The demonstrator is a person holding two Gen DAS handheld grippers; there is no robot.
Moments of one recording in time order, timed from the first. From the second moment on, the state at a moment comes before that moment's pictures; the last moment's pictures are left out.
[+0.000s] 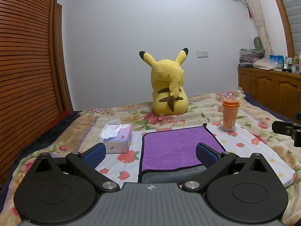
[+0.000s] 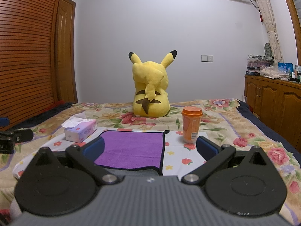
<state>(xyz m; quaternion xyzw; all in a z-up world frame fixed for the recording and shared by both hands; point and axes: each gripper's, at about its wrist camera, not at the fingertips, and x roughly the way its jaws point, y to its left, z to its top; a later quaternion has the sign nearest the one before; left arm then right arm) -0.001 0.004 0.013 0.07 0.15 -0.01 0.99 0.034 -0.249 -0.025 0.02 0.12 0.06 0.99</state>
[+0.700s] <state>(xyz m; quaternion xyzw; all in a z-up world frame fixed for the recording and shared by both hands) 0.030 -0.006 -0.017 0.09 0.22 -0.02 0.97 0.055 -0.234 -0.038 -0.01 0.17 0.07 0.98</state>
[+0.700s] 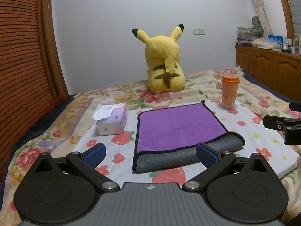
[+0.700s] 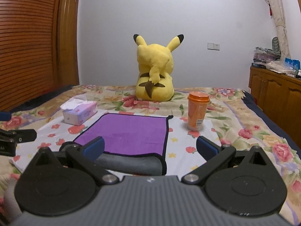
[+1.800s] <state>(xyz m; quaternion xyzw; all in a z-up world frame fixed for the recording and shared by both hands) 0.115 0.010 -0.033 0.09 0.27 -0.02 0.96 0.133 -0.223 -0.064 -0.01 0.23 0.11 0.97</state>
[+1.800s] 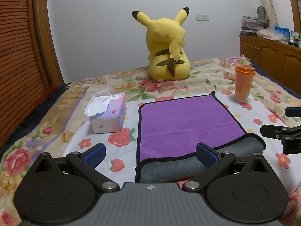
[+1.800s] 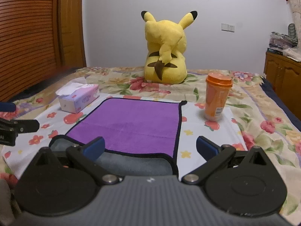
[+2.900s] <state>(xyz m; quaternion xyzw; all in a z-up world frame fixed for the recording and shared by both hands) 0.192 0.038 -0.085 0.07 0.39 -0.04 0.92 0.191 -0.216 -0.104 -0.04 0.33 0.13 0.94</state>
